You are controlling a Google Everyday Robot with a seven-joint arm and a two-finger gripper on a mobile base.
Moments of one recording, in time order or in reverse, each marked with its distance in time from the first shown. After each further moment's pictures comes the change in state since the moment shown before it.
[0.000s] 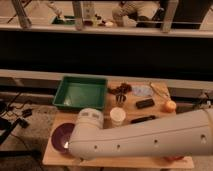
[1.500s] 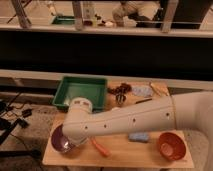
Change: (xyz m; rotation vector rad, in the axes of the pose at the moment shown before) arm -0.005 -0.081 0.041 0.063 -0.109 -0.041
